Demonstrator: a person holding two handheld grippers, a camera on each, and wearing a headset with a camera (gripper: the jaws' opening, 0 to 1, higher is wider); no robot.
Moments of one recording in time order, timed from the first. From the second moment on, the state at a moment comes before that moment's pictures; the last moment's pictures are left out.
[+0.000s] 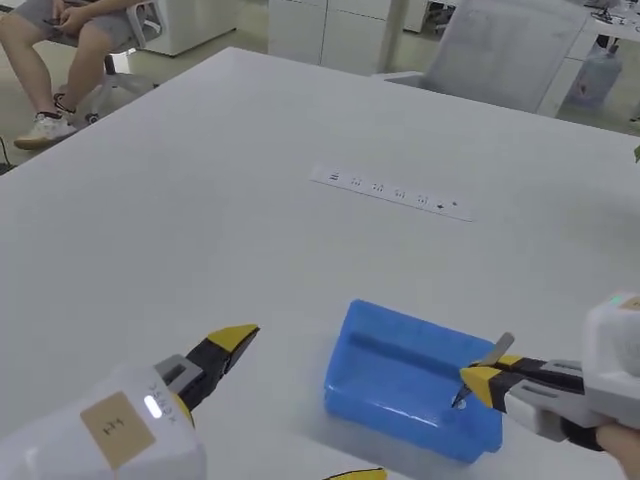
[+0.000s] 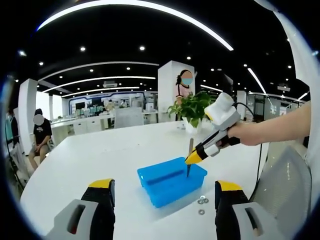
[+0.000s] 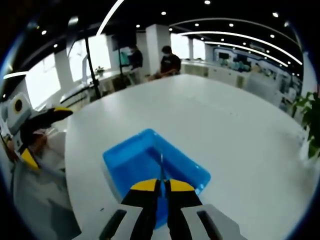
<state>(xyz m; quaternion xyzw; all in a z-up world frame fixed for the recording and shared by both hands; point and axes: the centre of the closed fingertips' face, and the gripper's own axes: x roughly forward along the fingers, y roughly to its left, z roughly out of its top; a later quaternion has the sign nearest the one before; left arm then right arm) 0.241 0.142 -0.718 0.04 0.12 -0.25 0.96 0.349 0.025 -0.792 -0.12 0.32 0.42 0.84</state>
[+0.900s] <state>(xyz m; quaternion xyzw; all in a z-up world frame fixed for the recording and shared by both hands) 0.240 0.139 -0.723 0.05 0.13 -0.26 0.96 0.348 0.026 -0.803 -0.12 0.33 0.42 0.84</state>
